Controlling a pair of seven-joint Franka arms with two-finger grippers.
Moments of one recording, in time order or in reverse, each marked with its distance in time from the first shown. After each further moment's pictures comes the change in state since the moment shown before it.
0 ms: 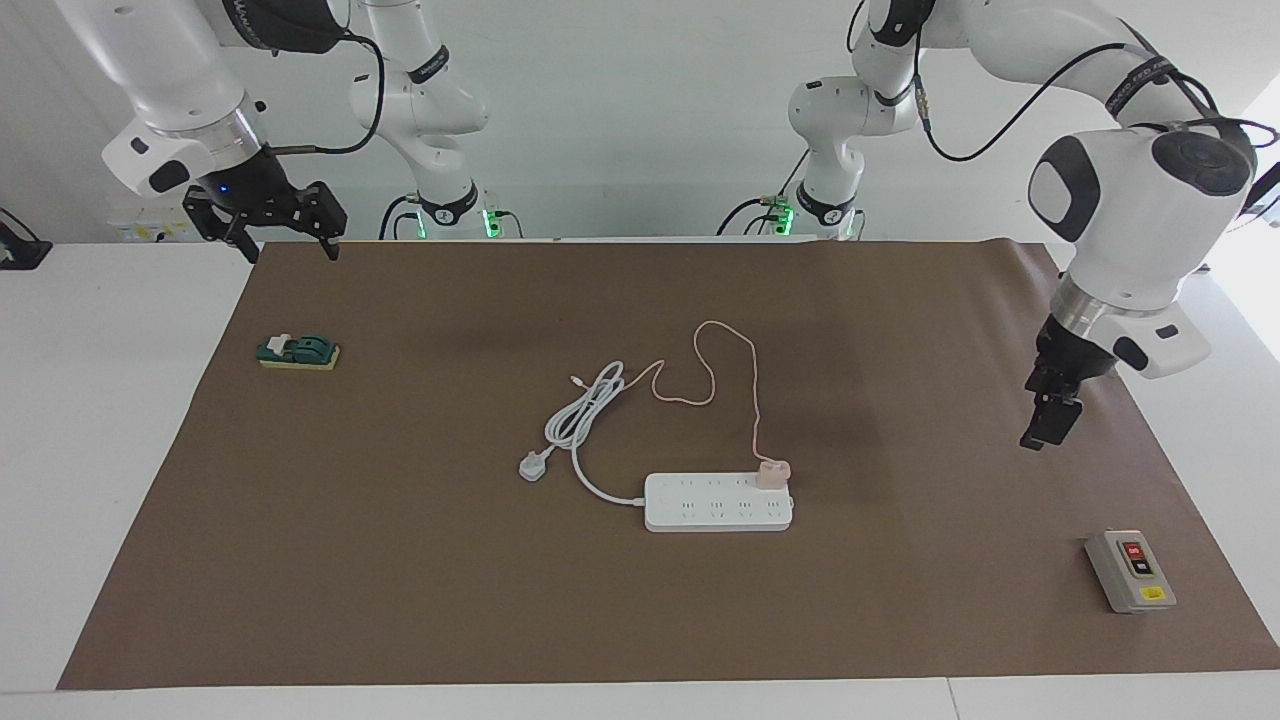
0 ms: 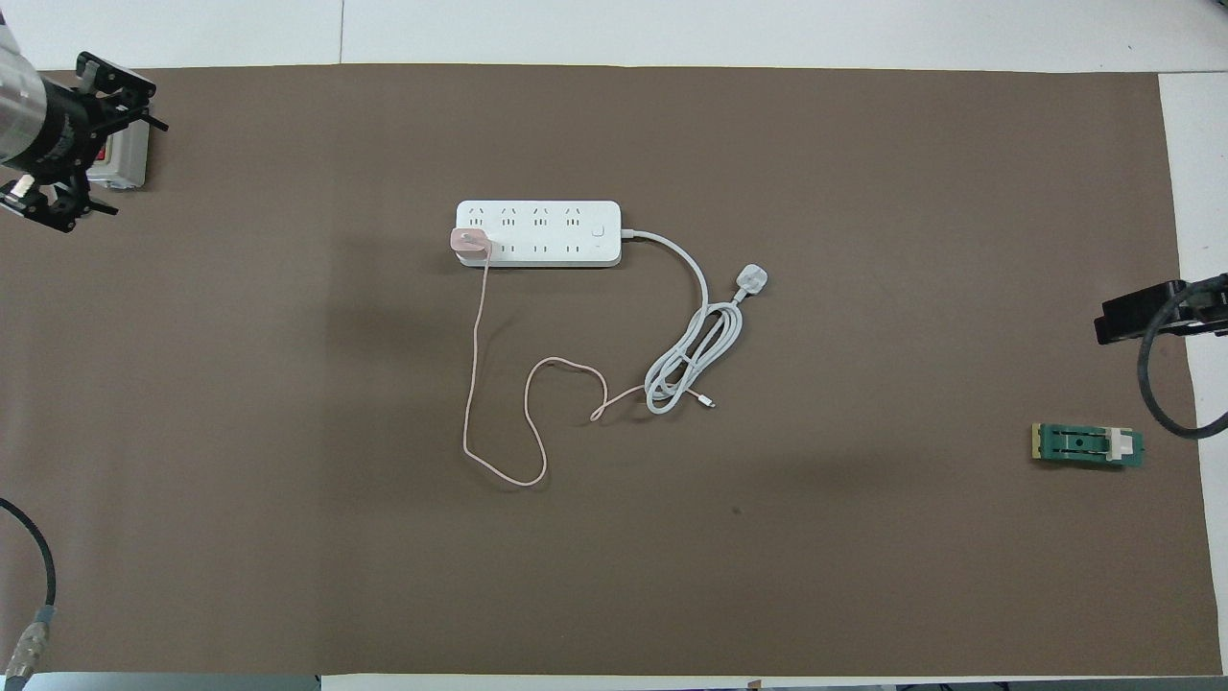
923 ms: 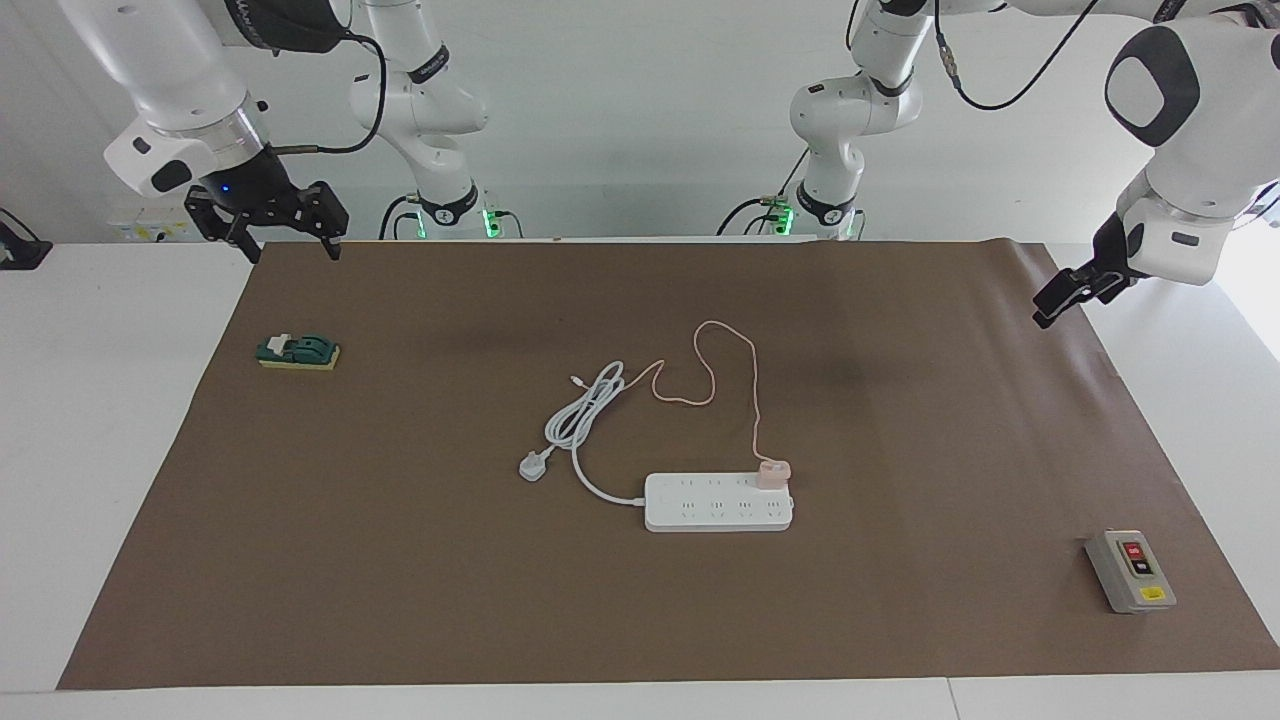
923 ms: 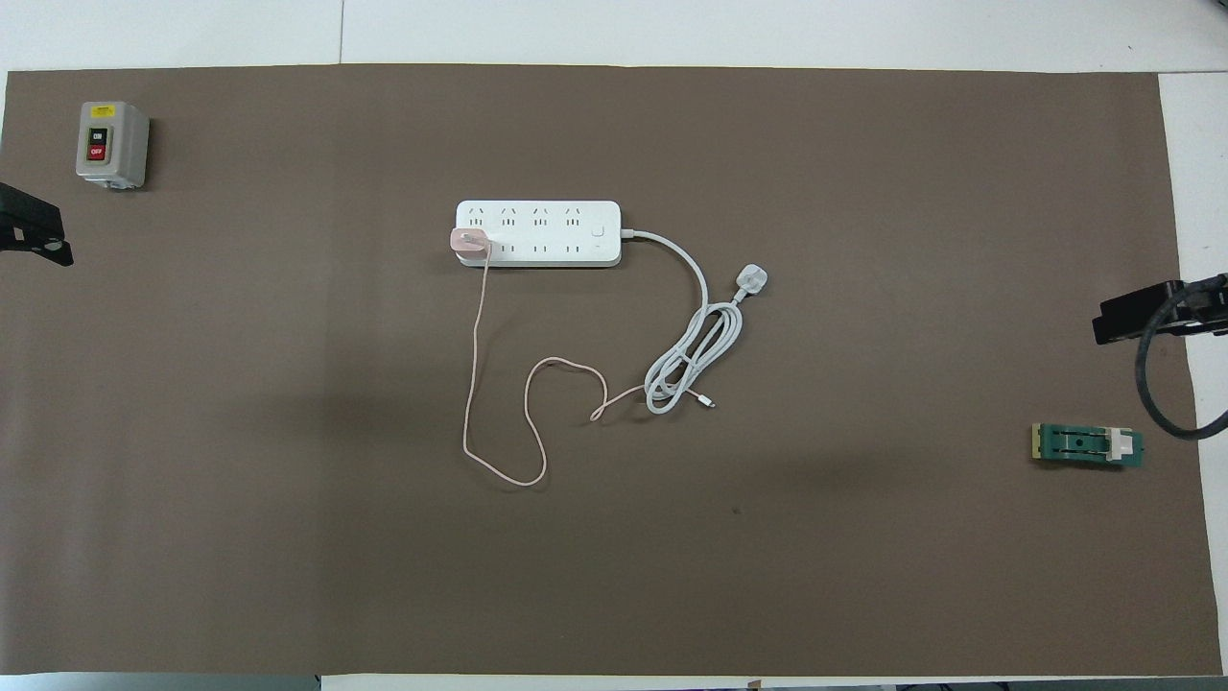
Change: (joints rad) left arm 0.085 -0.147 -0.021 -0.024 -0.006 -0.345 0.724; right arm 0.000 0.000 0.002 0.000 0.000 0.001 0.000
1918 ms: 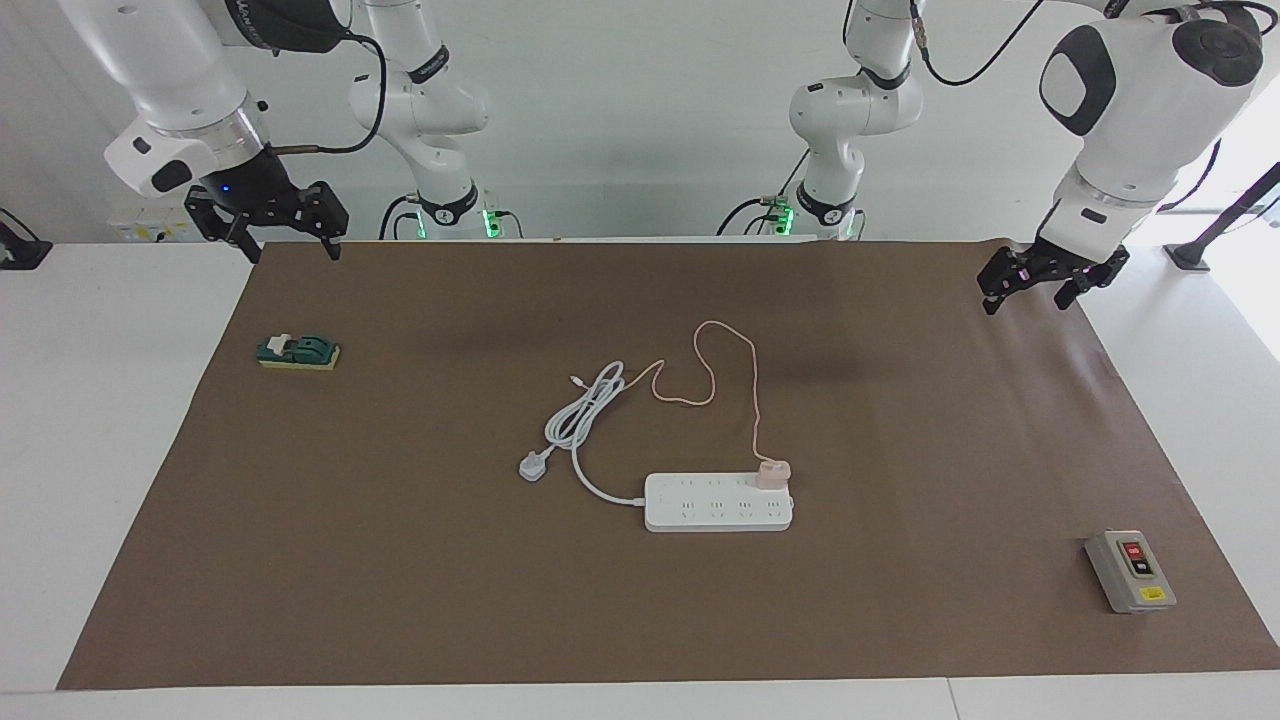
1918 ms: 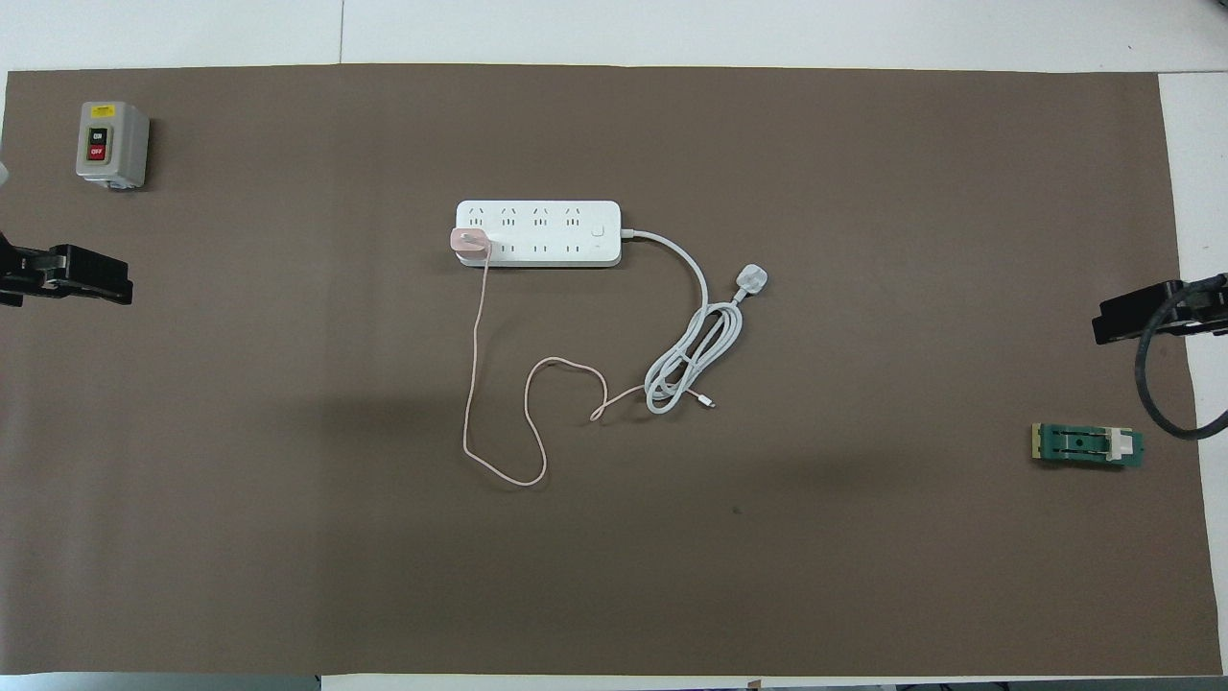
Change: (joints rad) left arm -0.042 -0.147 -0.006 -0.254 -0.024 0.189 0.229; right arm 0.000 0.000 0.000 0.000 0.000 0.000 0.000
